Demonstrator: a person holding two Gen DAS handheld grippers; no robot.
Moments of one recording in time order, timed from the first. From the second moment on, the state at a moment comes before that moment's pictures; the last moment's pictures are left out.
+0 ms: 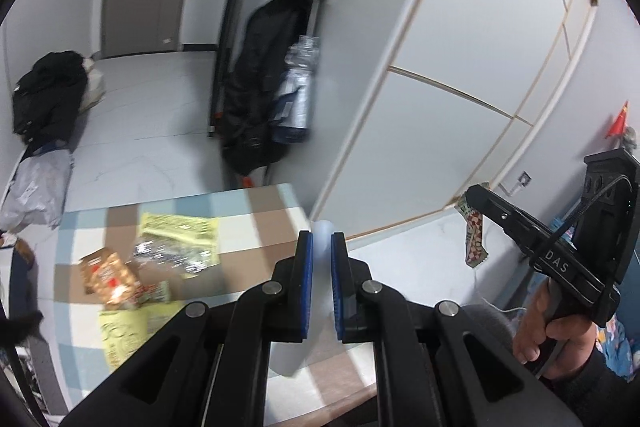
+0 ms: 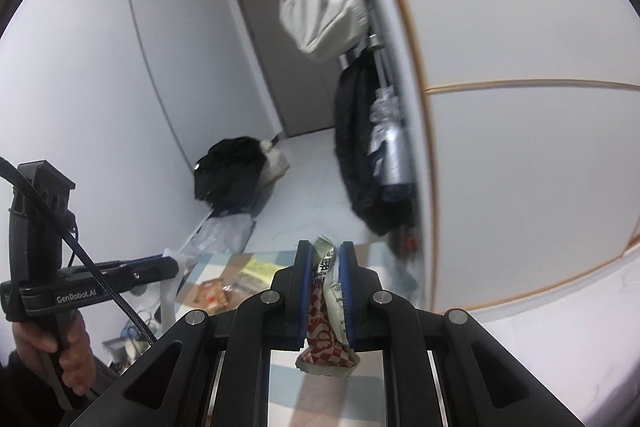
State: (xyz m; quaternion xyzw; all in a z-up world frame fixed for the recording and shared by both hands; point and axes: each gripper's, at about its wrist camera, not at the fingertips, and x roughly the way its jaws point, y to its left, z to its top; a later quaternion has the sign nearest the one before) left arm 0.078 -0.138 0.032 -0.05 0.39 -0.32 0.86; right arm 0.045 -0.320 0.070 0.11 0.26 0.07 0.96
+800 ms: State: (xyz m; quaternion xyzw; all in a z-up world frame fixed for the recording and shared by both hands) left arm 0.099 -0.326 -0.031 0.03 0.46 -0.43 0.78; right arm -0.004 -0.504 0.008 0.19 0.30 -0.09 0.93
